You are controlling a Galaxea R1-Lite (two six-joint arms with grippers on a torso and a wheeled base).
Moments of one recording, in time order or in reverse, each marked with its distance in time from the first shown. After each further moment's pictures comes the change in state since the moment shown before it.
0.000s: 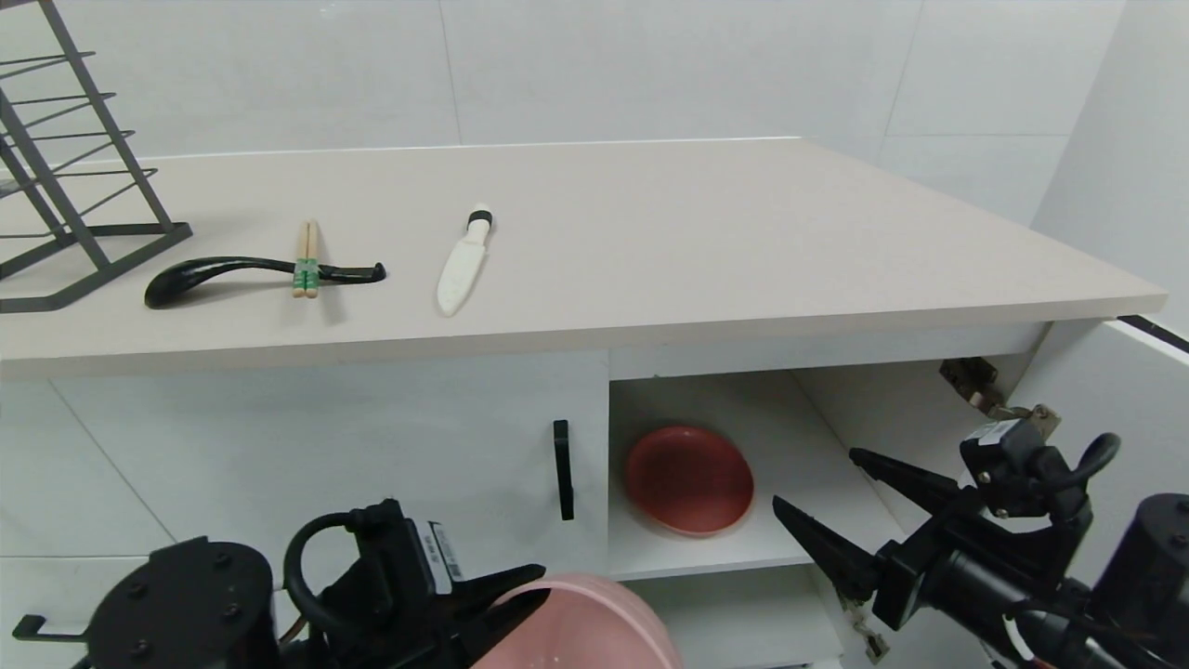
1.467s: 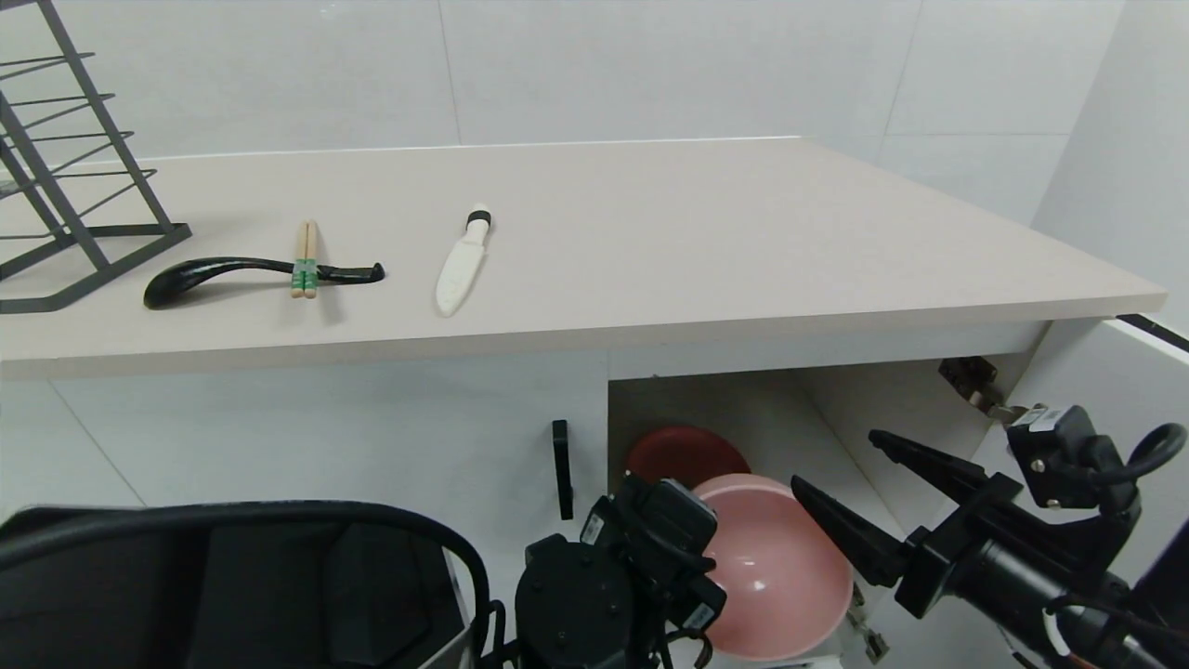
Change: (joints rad) left arm -0.199 0.569 -0.534 -0.230 0.530 0.017; right arm -0.012 -0.066 0.000 0.000 0.001 0.001
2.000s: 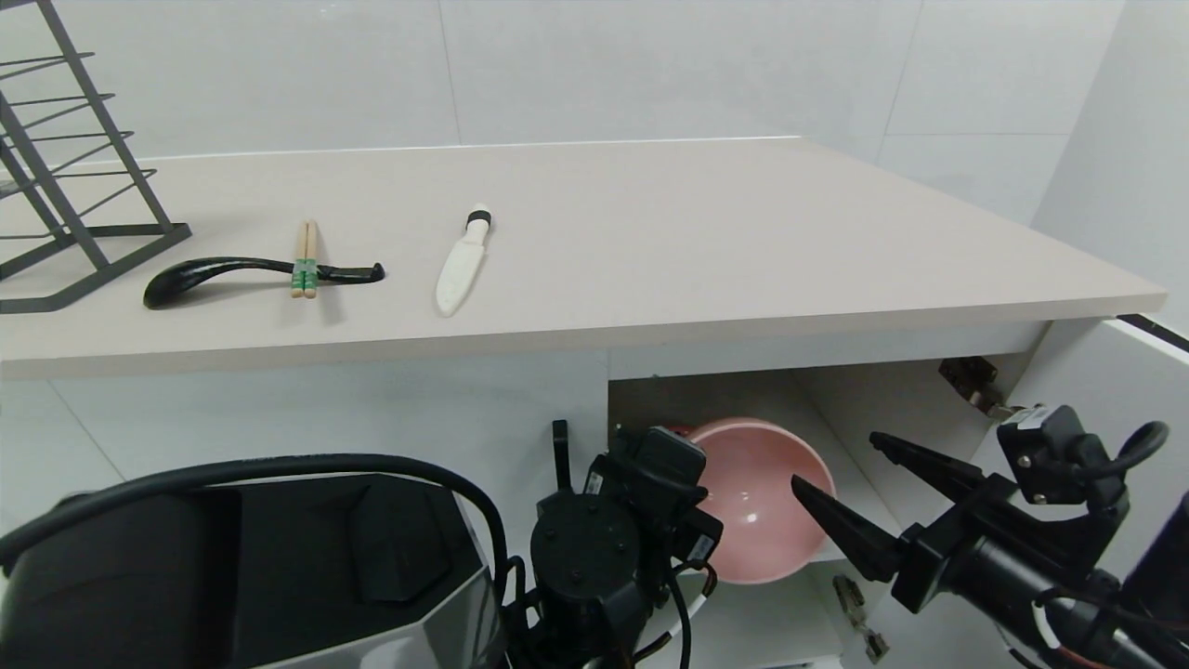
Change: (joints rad) left arm 0.048 0.034 -0.127 0.000 0.054 -0.009; right arm -0.028 0.024 0.000 0.000 -0.001 0.001
